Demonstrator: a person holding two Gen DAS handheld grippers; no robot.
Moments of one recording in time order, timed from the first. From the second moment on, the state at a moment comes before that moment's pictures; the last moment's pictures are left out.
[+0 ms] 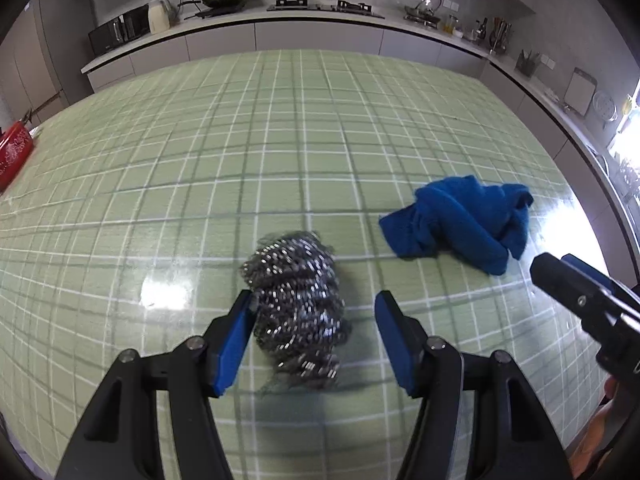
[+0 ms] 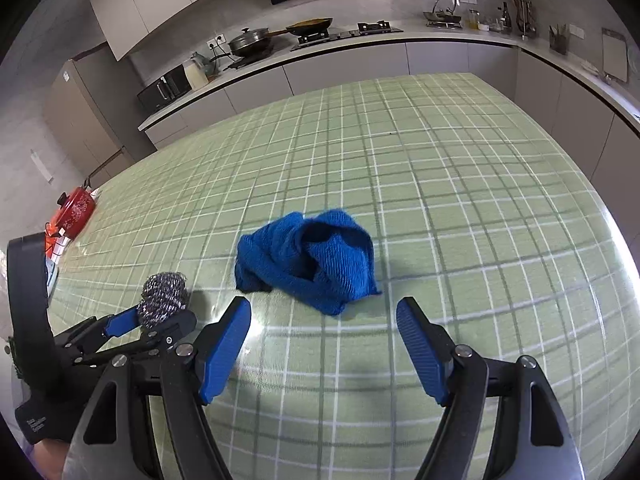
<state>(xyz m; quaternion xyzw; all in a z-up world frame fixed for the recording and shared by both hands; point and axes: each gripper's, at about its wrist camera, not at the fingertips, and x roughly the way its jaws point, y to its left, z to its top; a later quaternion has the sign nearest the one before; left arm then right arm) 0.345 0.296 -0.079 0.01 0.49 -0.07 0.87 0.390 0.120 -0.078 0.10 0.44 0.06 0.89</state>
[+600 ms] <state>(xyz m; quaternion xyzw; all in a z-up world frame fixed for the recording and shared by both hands) 0.355 0.313 -0.090 -0.02 0.49 -0.07 0.87 0.453 0.132 -0.108 0.06 0.47 0.10 0.88</state>
